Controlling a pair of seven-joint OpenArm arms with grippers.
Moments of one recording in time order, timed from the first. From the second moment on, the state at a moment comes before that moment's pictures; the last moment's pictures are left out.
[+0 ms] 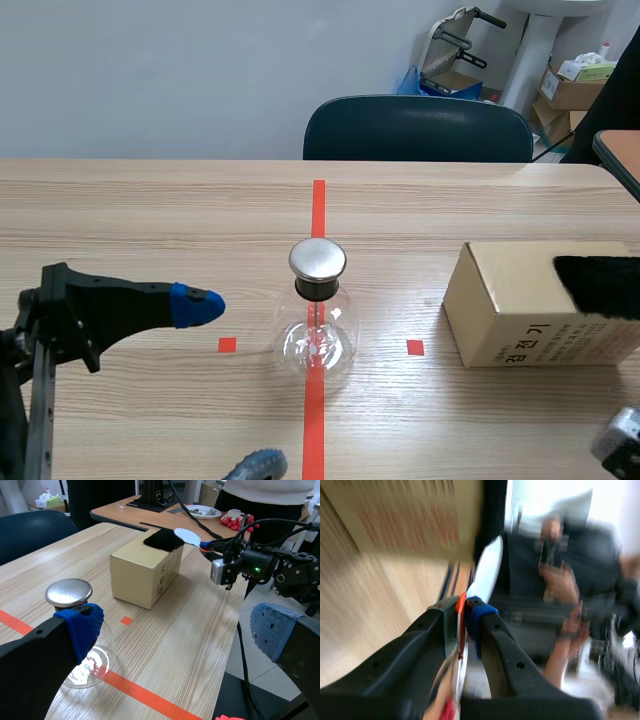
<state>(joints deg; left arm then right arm) 16.6 -65.7 50.7 115.0 -24.7 -6.8 -35.4 -26.2 5.8 29.1 66.1 -73.2 -39.0 35.2</state>
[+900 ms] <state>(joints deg) 16.6 -65.7 50.7 115.0 -24.7 -6.8 -35.4 -26.3 5.7 27.6 66.1 -73.2 -39.2 39.7</state>
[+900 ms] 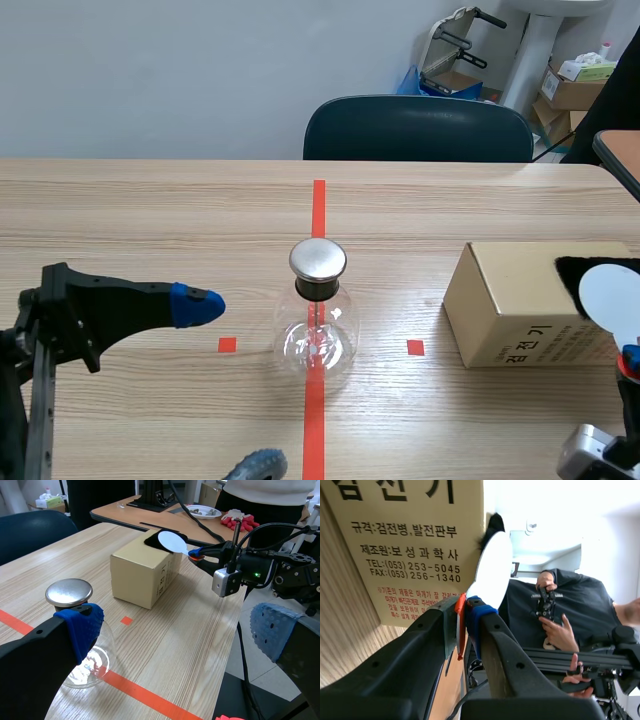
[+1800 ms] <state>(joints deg) 13.2 -65.7 50.7 114.9 -24.7 -3.9 -34.7 -26.5 6.7 20.2 85.2 -71.5 -38.5 23.3</state>
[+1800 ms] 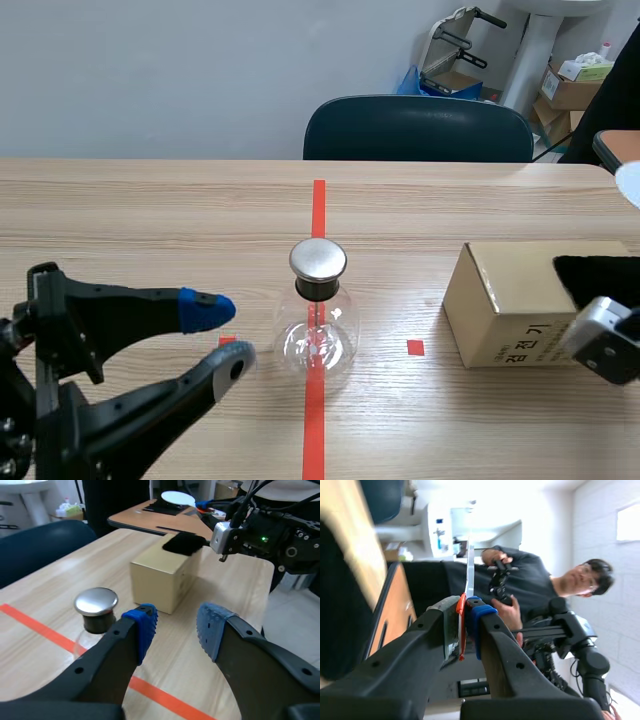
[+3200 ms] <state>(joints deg) -5.8 -46.9 63.1 89.3 -27.4 -2.8 -21.6 -24.4 15.6 -19.3 91.5 -89.9 -32.5 -18.3</state>
